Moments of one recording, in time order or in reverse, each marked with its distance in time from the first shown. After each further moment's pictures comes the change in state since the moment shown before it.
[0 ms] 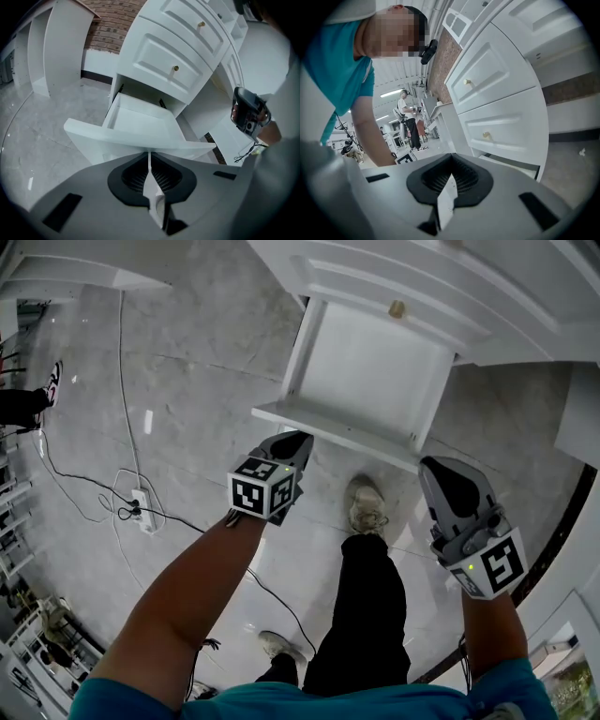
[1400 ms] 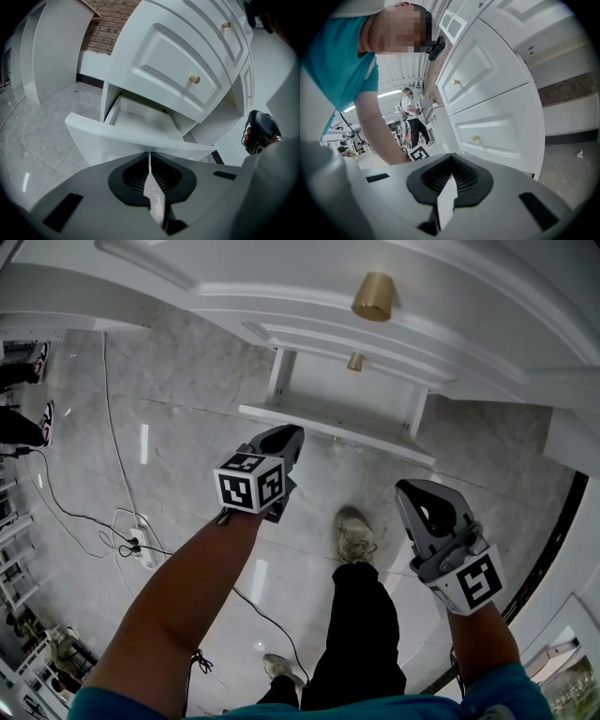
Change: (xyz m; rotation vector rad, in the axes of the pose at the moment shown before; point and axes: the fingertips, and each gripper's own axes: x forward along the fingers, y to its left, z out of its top) left arm 0.061 0.015 0.097 -0.027 -0.062 -0.013; right arm 0.021 -0.043 0.015 0.026 -0.044 -0.057
